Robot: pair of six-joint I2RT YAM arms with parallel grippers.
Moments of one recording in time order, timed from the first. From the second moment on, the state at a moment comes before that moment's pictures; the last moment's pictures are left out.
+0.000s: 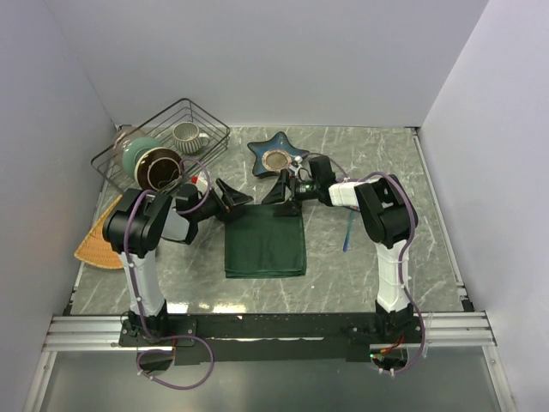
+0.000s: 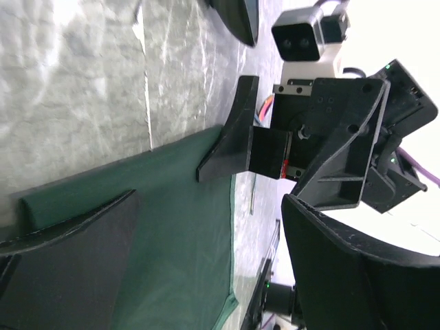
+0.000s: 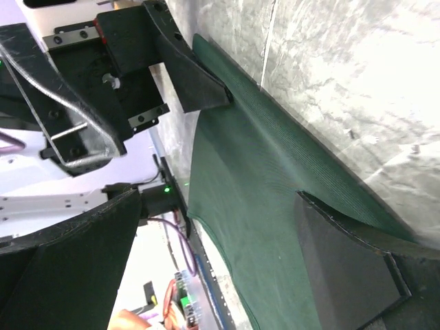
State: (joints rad) left arm -0.22 1.98 0.66 1.01 0.68 -1.13; right arm 0.36 2.13 1.22 0.19 -0.95 0.80
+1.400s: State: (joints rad) left arm -0.29 1.66 0.33 0.73 0.86 -1.11; right arm 0.27 2.12 1.25 0.03 -0.98 0.68
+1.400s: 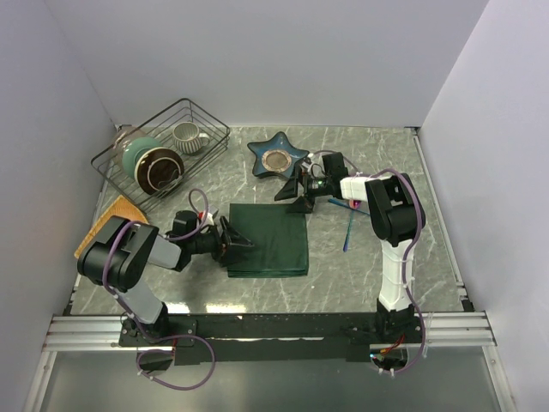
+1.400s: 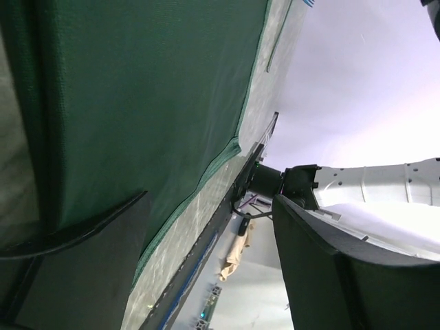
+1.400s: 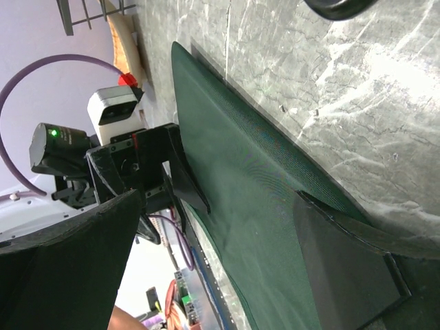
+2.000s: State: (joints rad) left arm -0.30 1.40 0.62 0.58 0.82 -0.90; right arm 0.35 1.96 1.27 -0.16 -0.95 0.56
